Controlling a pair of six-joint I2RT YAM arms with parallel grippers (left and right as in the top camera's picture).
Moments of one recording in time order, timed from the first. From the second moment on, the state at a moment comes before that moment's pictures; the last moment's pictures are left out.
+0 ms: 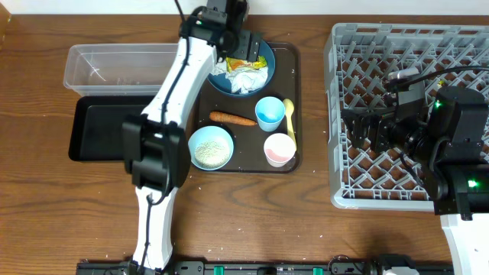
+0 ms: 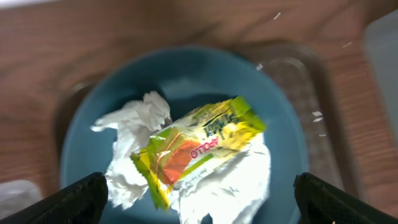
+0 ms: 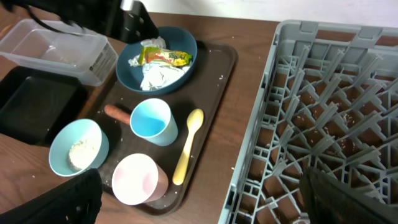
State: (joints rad) left arm -0.30 2.31 2.14 -0.81 0.08 -0.10; right arm 0.04 1.05 1.15 -0.76 -0.38 -0.01
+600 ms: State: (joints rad) left arm -0.30 2.48 2.14 -0.81 0.04 -0.12; right arm 0.04 1.05 1.15 -0.79 -0.38 -0.01
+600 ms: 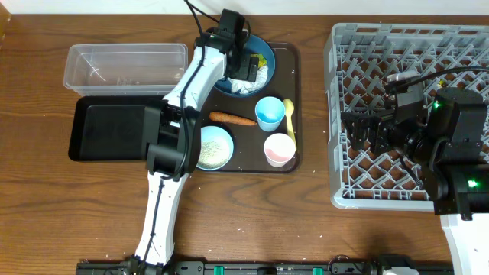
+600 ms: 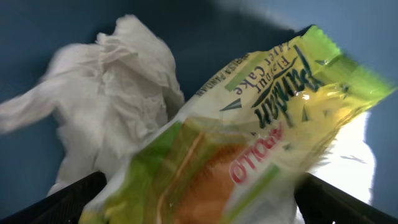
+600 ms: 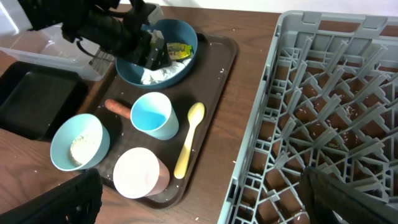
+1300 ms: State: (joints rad) left arm -0.30 2.49 2.14 -0.82 0.02 -0.12; right arm 0.04 1.05 1.15 -0.80 -0.38 -0.01
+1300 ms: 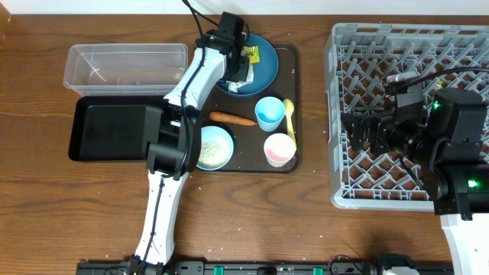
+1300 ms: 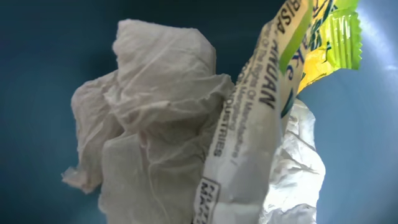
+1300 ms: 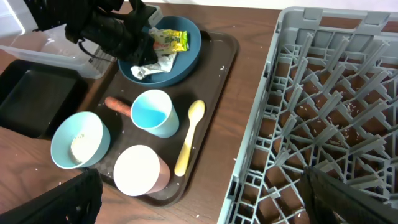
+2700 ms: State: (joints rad) left arm 0.09 2.32 2.04 -1.03 -0.14 -0.92; right arm 0.04 1.05 1.15 -0.80 -0.38 -0.01
